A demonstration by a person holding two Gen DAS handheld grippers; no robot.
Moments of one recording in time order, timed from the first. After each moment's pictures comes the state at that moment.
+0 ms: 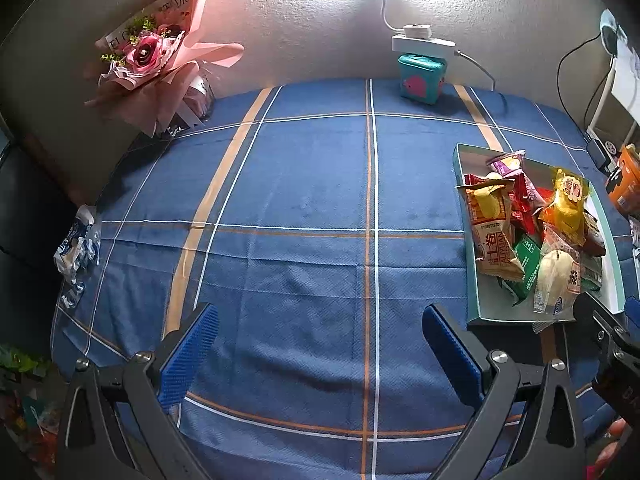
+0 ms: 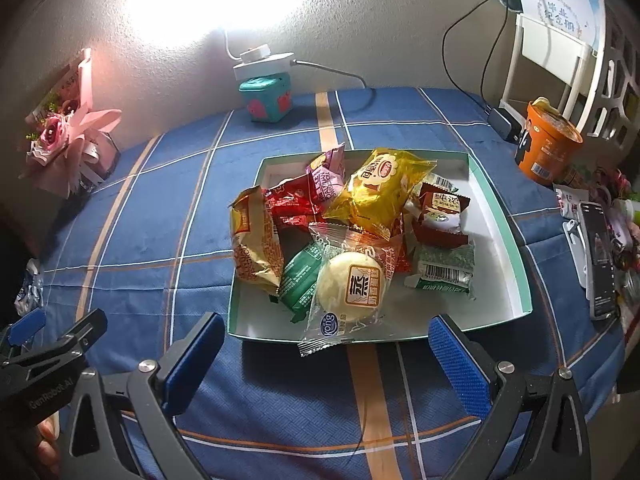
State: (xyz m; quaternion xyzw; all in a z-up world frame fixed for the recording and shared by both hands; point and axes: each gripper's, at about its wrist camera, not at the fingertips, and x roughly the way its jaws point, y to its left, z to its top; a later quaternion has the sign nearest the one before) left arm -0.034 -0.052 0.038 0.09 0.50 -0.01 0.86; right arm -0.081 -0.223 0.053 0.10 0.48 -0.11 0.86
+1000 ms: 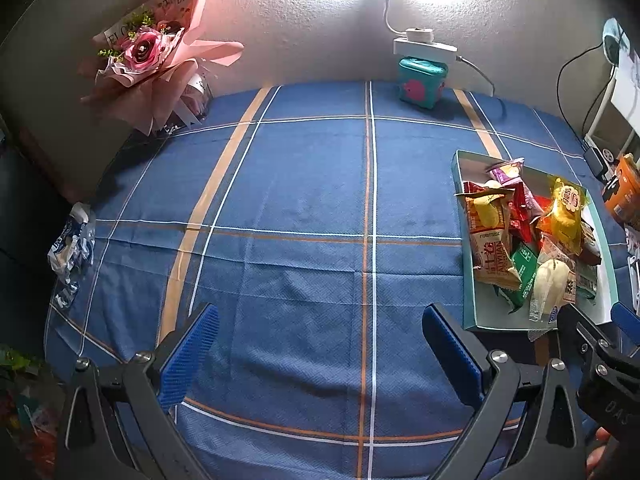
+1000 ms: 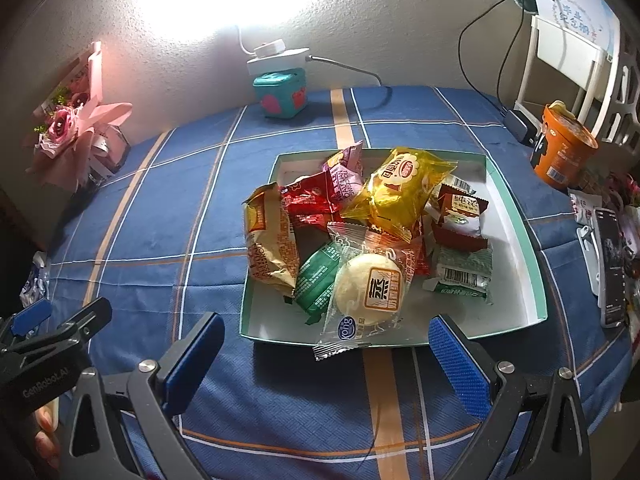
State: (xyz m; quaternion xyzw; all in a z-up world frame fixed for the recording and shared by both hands) left arm -0.028 -0.050 0.040 0.07 0.50 -0.02 0.86; right arm -0.072 -0.217 0.047 0.10 0.49 -0.08 0.86
